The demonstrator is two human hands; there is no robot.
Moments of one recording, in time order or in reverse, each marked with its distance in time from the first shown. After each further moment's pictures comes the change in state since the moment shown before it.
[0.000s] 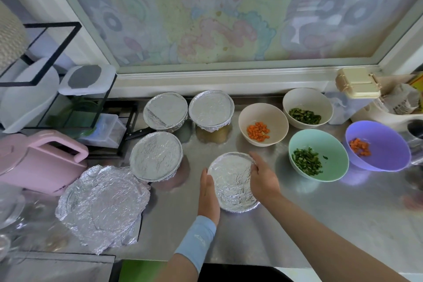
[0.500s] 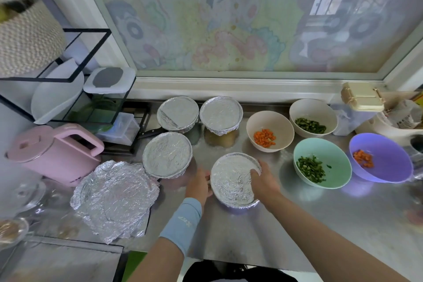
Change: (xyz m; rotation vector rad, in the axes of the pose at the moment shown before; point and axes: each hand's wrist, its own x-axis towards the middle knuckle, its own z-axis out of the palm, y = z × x) left_hand 0.004 0.056 -0.028 0.009 0.070 -0.239; right_hand -0.009 -0.017 0.004 0.069 -0.073 0.187
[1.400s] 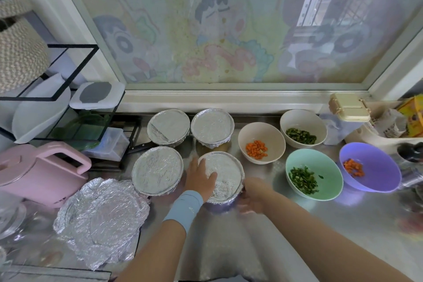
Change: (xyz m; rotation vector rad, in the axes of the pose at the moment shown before) left_hand 0.040 0.032 0.018 1.086 0.044 0.501; right_hand -0.004 -0.044 -0.017 0.366 -0.310 0.416
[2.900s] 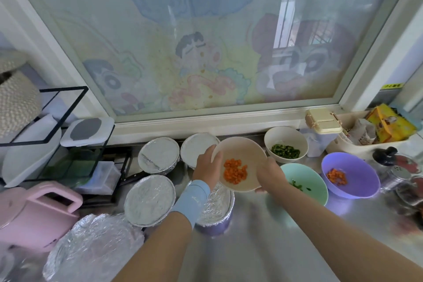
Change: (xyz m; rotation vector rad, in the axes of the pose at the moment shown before) left_hand 0.004 0.105 -0.054 -0.537 -0.008 0.093; right_hand -0.029 -0.063 -0.068 -0.317 0.442 -0.414
